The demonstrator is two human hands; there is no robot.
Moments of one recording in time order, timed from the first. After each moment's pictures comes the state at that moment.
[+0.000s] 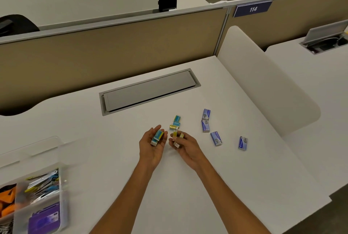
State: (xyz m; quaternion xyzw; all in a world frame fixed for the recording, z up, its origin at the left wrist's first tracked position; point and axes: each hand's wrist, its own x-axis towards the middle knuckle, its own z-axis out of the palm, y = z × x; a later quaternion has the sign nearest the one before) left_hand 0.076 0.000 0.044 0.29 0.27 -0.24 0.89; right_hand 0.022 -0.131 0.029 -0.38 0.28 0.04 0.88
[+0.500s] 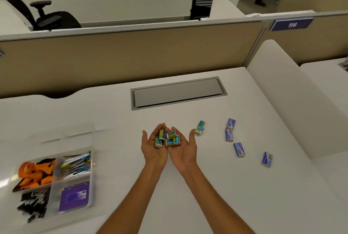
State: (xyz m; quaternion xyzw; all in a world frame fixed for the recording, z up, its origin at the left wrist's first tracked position) left_hand 0.076 0.063 0.054 0.24 0.25 -0.13 0.93; right_hand 0.048 -0.026 0.059 -0.18 0.30 0.03 0.94
